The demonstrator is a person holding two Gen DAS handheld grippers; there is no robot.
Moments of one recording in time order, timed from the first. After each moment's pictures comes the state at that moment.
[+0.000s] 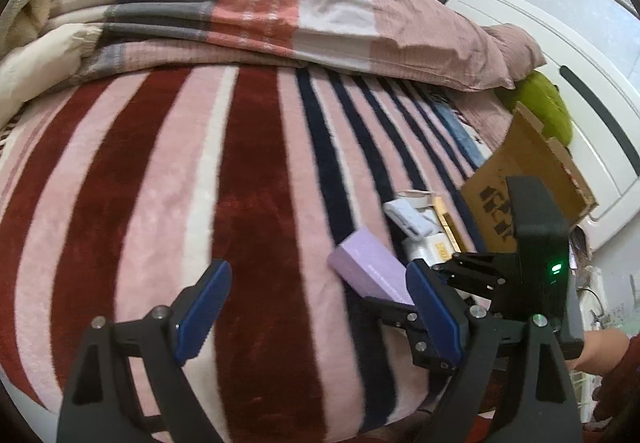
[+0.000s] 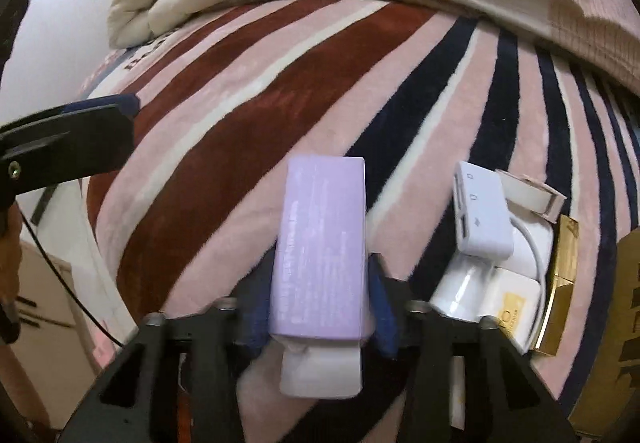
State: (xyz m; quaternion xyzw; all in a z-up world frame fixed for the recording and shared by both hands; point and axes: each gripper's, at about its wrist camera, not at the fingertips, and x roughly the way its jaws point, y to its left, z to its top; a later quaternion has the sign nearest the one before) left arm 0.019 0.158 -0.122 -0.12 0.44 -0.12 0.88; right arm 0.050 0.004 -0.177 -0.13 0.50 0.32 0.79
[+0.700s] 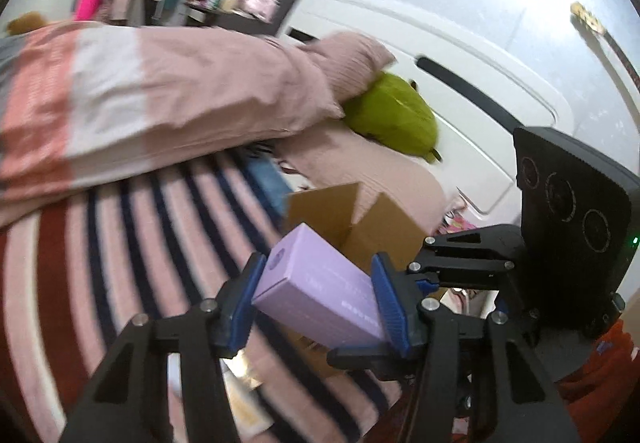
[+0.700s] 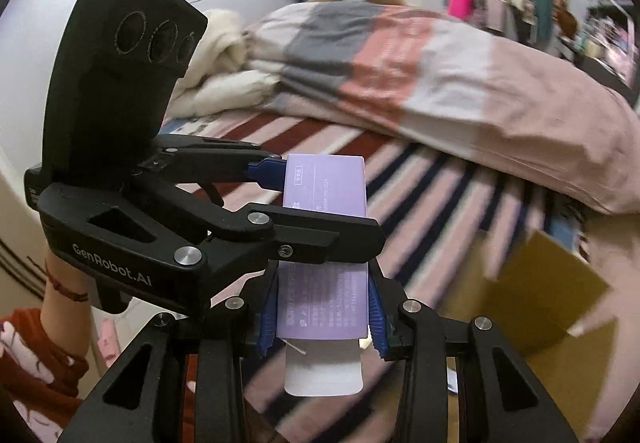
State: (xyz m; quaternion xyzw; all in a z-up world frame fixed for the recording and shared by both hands) left arm 0.109 -0.038 0.009 -0.08 0.37 -0.35 0.86; right arm 0.044 -0.128 0.020 -0.13 0.40 0.35 0.84
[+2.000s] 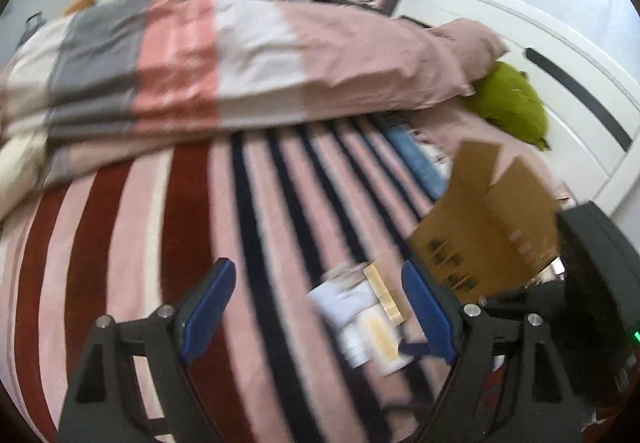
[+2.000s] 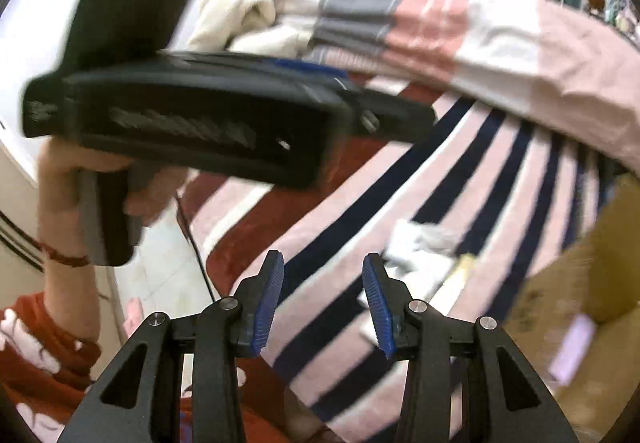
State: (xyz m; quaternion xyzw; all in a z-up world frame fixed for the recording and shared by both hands) left arm 0.067 0.101 -0.057 -0.05 0.41 -0.14 0.90; right arm 0.032 -0.056 -0.071 -0.13 0.47 0.41 0.77
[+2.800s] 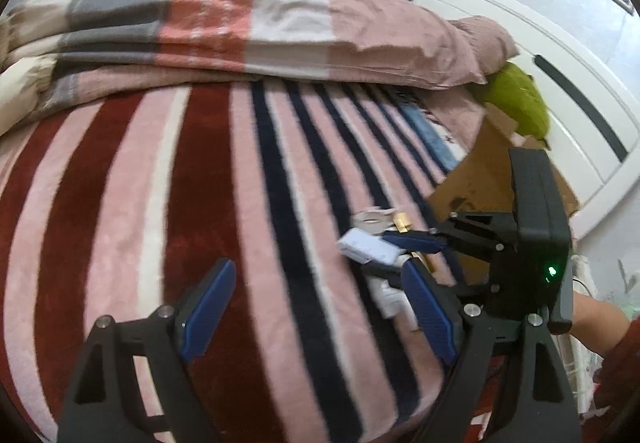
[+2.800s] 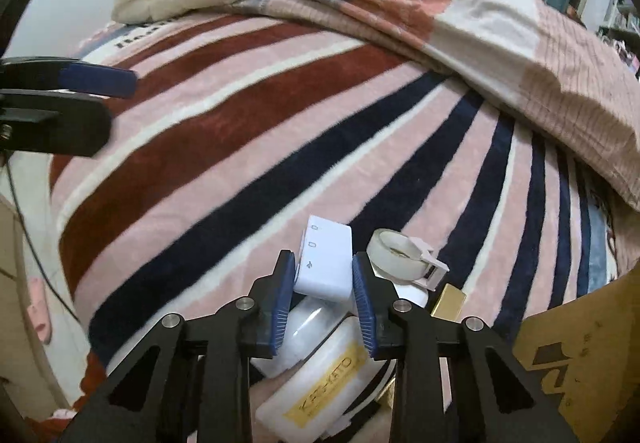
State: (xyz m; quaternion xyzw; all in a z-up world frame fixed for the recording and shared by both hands) left arm 0.043 0.126 -0.107 -0.11 0.43 -0.17 0.88; right arm 0.076 -0.035 -0.150 -0.26 0.41 0.32 0.82
